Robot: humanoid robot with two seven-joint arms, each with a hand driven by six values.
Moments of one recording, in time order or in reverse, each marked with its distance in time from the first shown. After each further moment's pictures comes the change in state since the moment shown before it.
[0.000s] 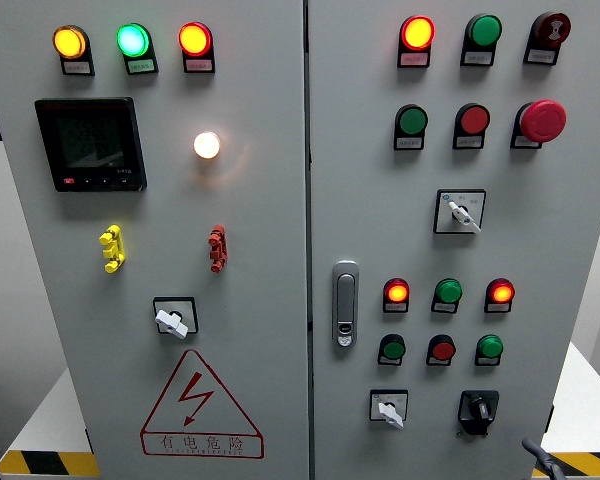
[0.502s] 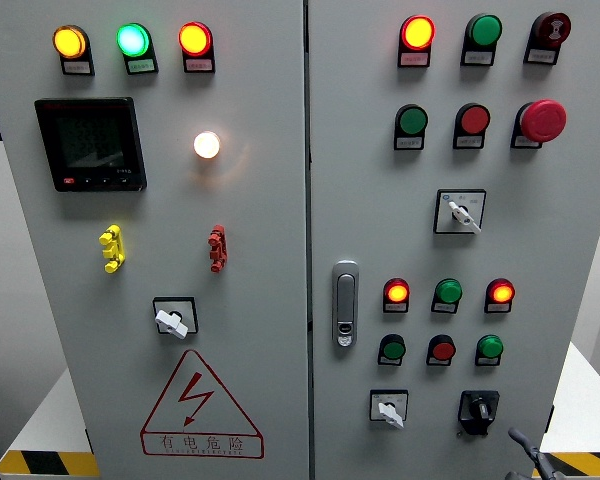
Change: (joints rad) left arm 0.000 0.000 0.000 0.000 0.000 0.000 0.000; right arm 0.044 0.002 -0.021 -0.028 0.001 -0.014 -0.007
